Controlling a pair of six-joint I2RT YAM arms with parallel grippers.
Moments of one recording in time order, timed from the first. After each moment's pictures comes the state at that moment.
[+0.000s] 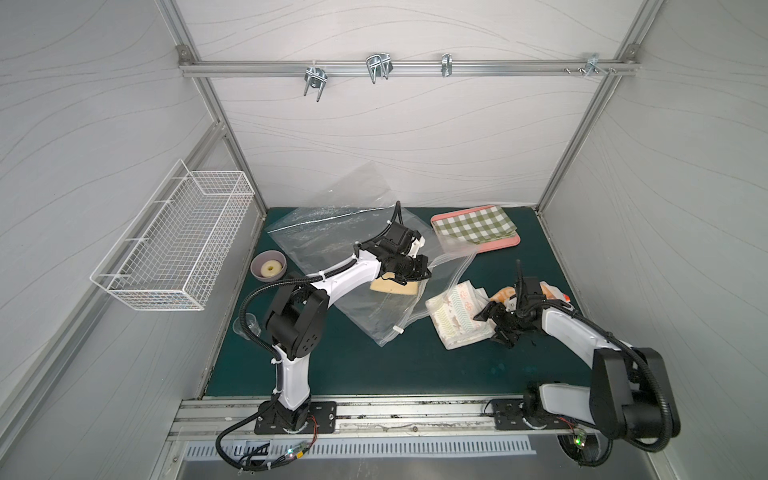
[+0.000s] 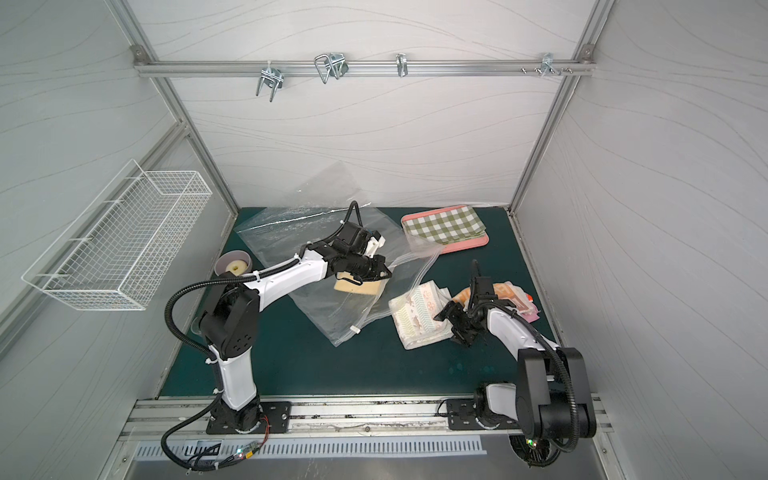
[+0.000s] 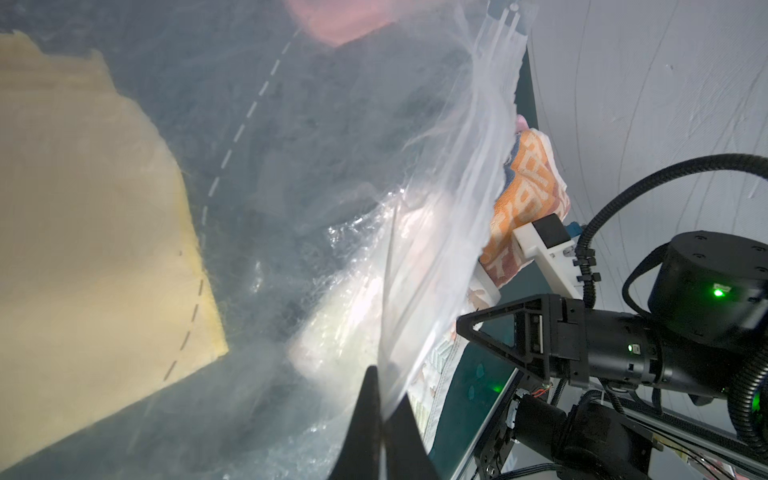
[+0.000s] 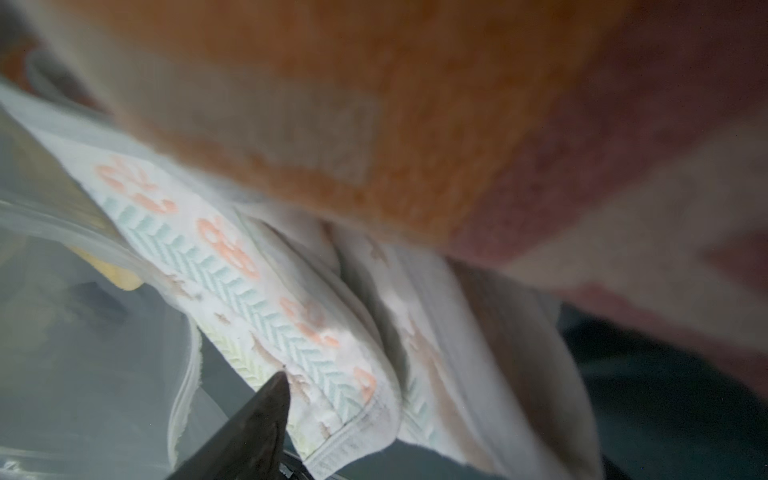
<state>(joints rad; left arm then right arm) -0.62 1.91 1.46 -0.45 0.49 -0.55 0.10 1.27 0.54 -0.52 -0.53 0.77</state>
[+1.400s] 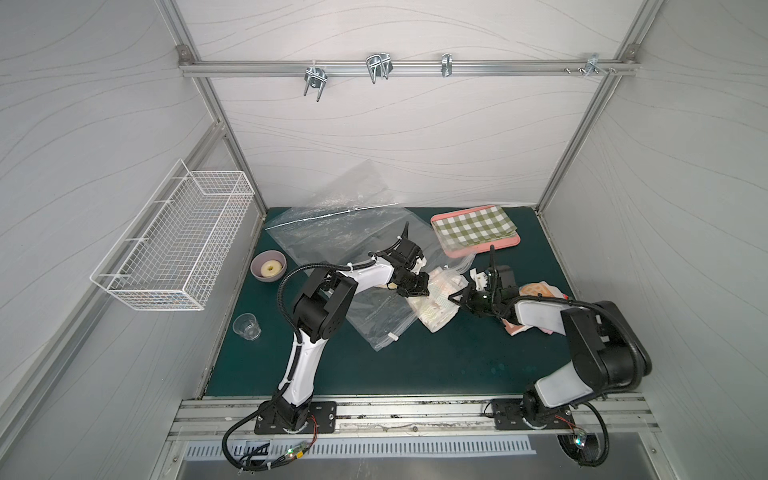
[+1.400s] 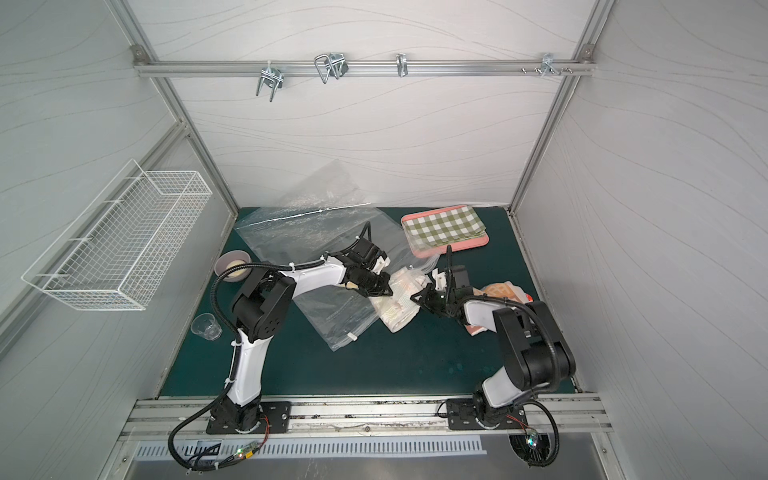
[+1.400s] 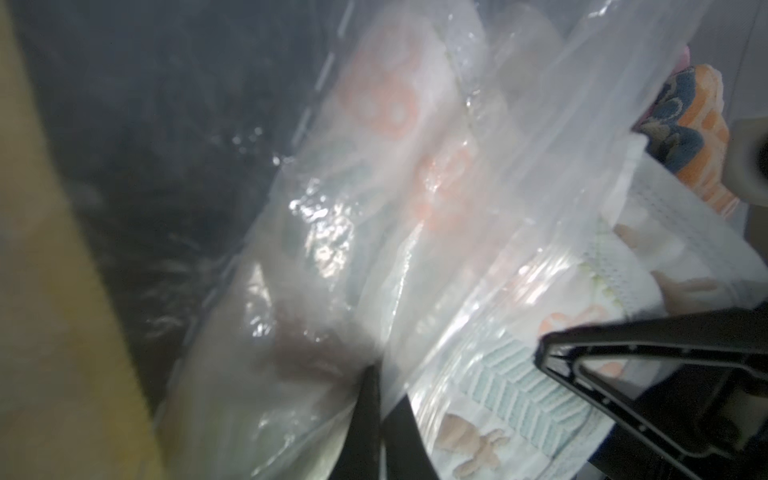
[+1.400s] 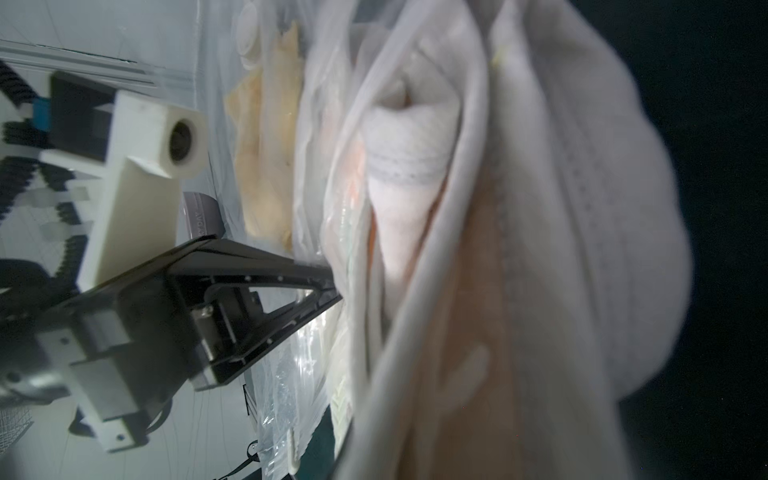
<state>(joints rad) -0.62 2.13 1.48 -0.45 0.48 -0.51 0.27 1.46 0.56 0.10 -0.62 0.76</state>
